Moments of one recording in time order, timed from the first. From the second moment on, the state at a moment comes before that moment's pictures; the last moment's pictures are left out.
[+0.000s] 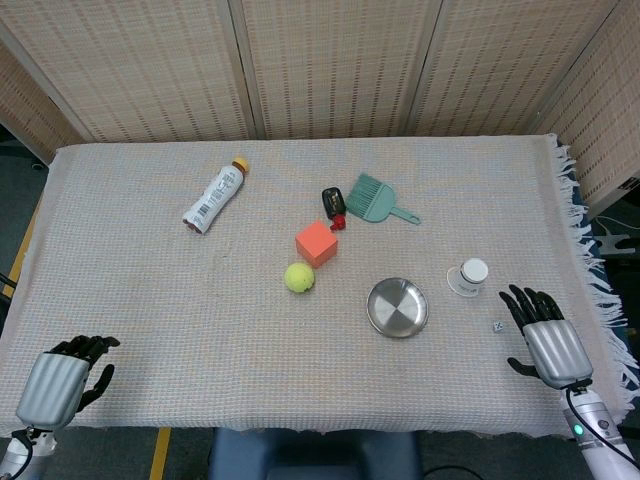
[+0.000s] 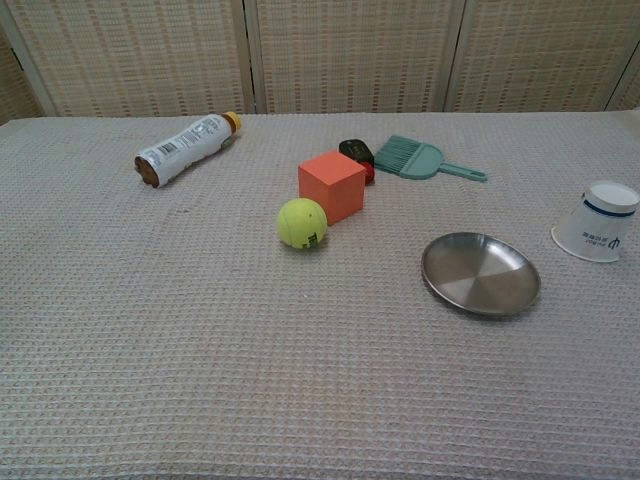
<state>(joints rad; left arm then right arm) -0.08 -1.21 0.02 -1.60 1.73 1.59 0.24 0.19 -1.12 0.00 -1.65 -1.45 1.28 -0.23</state>
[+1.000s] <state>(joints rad) -0.08 -1.20 0.02 -1.60 1.72 1.58 0.25 0.23 -1.14 0.01 -1.58 -1.45 1.20 -0.21</state>
